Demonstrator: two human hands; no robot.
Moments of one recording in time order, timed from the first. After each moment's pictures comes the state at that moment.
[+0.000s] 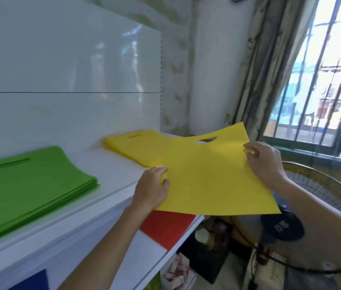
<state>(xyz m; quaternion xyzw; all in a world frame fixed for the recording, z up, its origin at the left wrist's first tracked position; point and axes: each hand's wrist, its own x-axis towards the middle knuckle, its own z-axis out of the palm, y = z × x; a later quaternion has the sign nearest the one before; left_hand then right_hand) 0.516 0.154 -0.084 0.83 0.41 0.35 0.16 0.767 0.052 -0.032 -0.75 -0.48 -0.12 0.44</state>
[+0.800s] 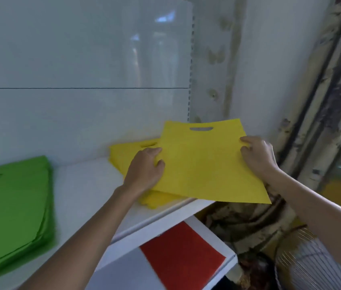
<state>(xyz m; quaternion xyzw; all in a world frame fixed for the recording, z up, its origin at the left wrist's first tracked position) 0.578 0.349 -0.054 0.78 0.49 0.37 0.09 0.848 0.309 -0.030 -0.73 -0.53 -0.04 0.42</state>
